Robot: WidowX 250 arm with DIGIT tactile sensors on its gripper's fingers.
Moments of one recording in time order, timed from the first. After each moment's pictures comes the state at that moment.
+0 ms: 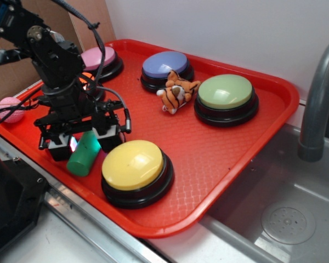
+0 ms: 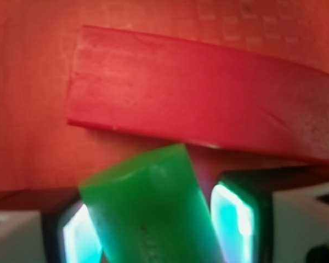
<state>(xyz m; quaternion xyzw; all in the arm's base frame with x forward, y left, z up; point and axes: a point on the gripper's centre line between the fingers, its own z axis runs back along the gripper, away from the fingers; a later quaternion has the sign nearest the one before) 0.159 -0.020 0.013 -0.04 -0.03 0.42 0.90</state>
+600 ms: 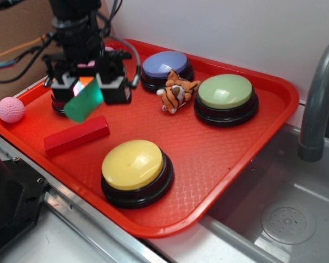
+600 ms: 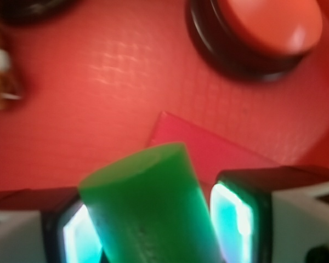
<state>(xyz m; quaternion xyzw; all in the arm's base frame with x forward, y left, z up) 0.196 -0.013 0.085 0.00 0.00 0.29 0.96</state>
